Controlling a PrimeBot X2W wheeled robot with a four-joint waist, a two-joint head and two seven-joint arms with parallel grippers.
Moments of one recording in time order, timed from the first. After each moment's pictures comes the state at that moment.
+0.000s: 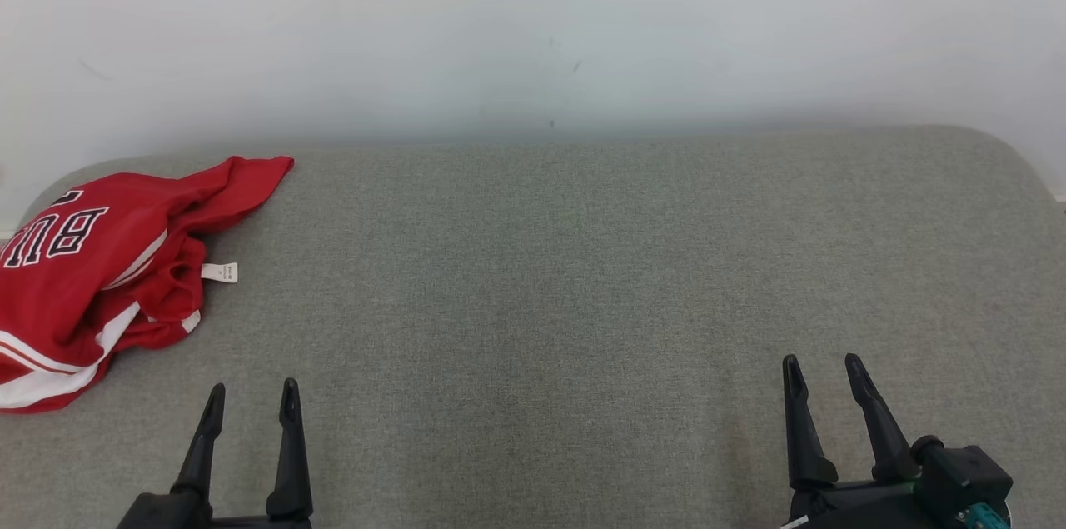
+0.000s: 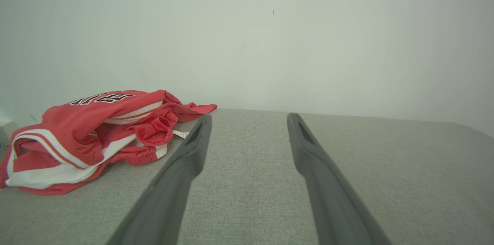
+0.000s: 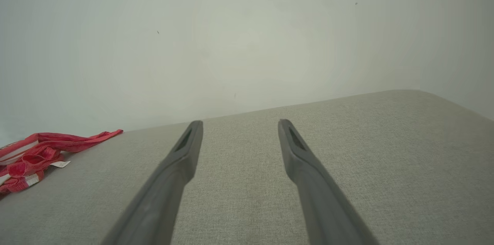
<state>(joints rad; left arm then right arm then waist) 0.02 0.08 0.00 0.06 -0.20 -0.07 -0.23 0.02 -0.05 -0.02 0.09 0.21 0.13 -0.23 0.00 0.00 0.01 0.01</state>
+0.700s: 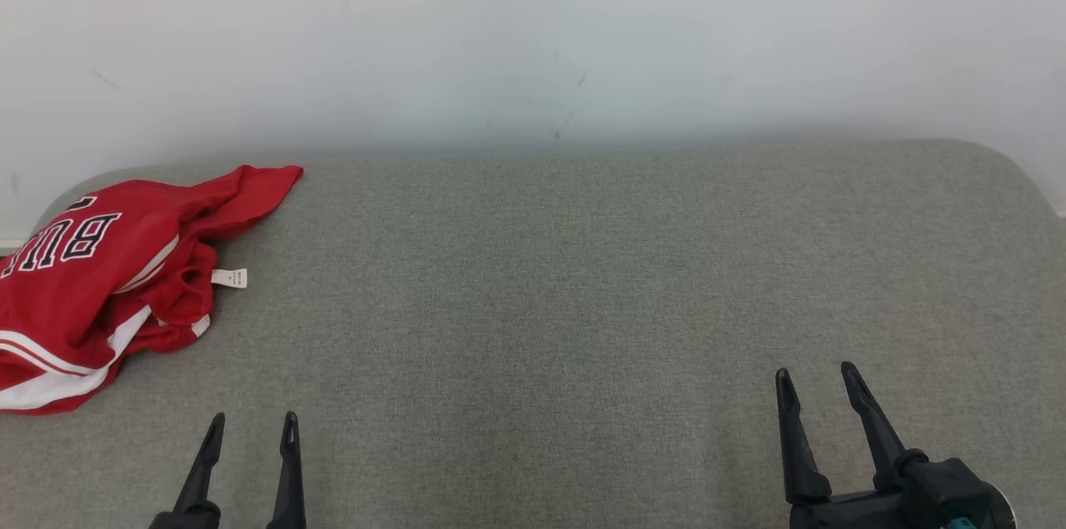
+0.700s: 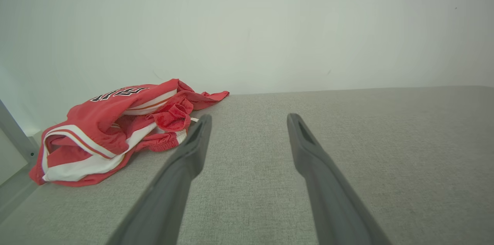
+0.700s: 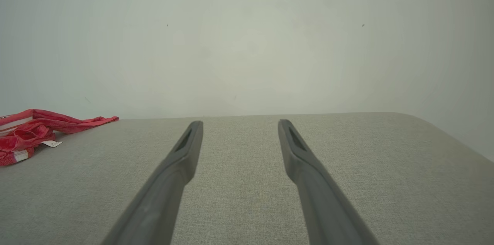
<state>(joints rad) 0.03 0.09 0.02 0.14 -0.08 -0.08 -0.26 0.04 -0.05 -0.02 0.09 0.08 0.13 -0.26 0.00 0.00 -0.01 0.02</state>
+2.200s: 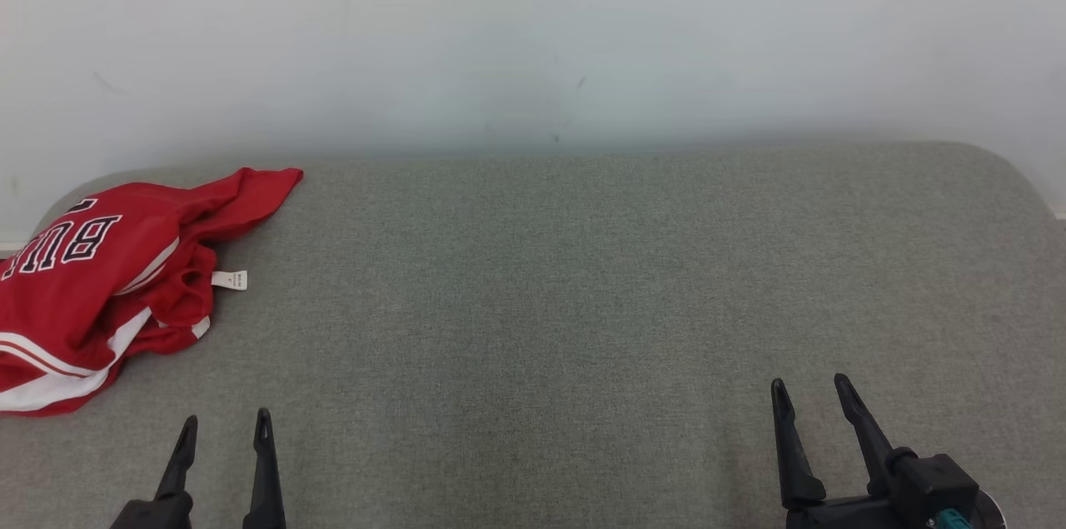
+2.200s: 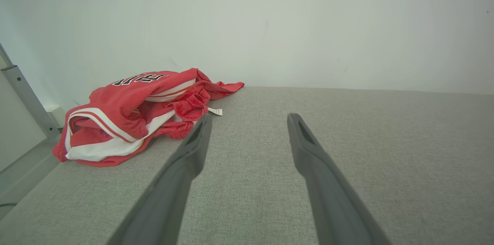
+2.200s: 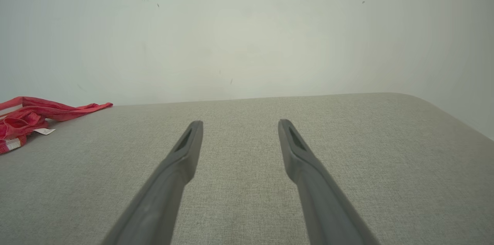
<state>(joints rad) 0.05 0.11 0.03 0.07 -0.15 -0.02 -0.14 0.02 -0.05 -0.03 0.17 0.09 0.13 -0.24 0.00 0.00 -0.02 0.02</state>
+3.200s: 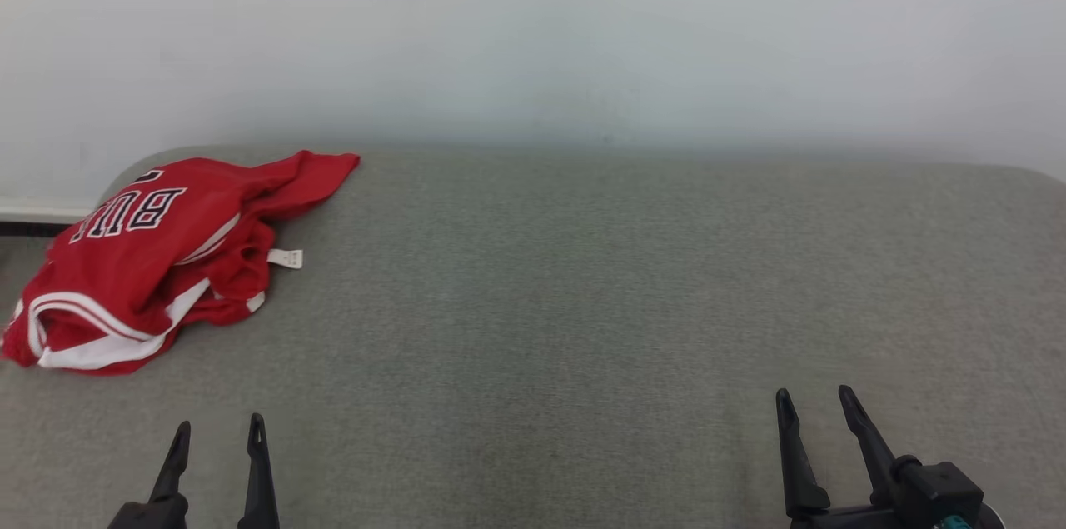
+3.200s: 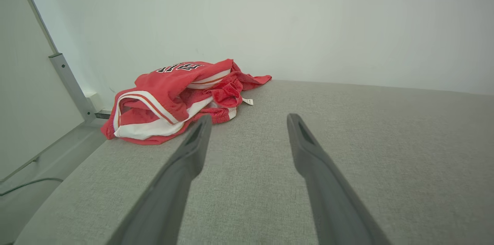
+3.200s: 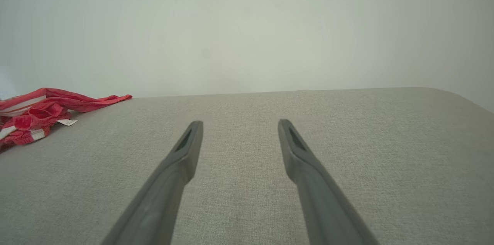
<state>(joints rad) 0.06 0.13 0.02 0.07 -0.16 0.01 -0.13 0.03 -0.05 -0.03 0.18 0.11 0.13 -0.23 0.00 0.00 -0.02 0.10</state>
